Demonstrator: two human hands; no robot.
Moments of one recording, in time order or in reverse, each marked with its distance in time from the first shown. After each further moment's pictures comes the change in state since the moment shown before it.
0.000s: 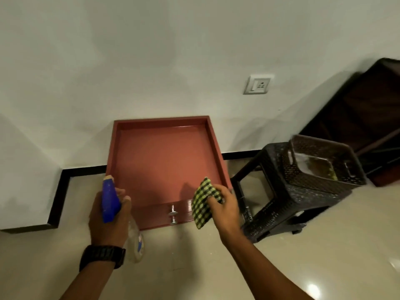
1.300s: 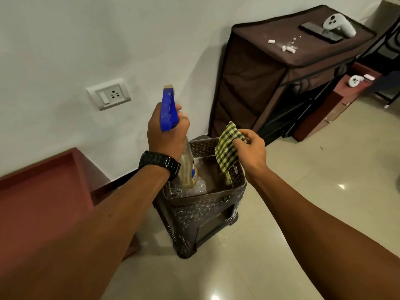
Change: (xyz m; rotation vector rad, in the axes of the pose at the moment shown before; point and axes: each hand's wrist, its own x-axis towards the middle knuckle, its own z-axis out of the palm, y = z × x) left_hand -0.152 0.278 0.509 -0.192 -0.564 0.357; right_hand 0.249 0.000 -0.440 0.096 0.492 0.073
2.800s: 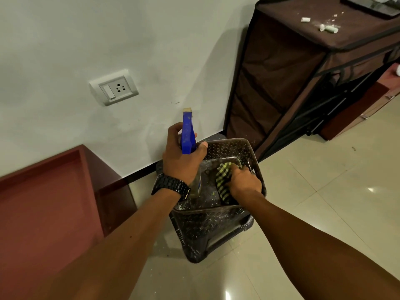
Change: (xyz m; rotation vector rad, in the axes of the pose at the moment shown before) left_hand -0.003 -0.083 0.024 0.092 -0.117 -0.119; right_hand 0.032 0.097 0.060 -1.118 -0.430 -0.050
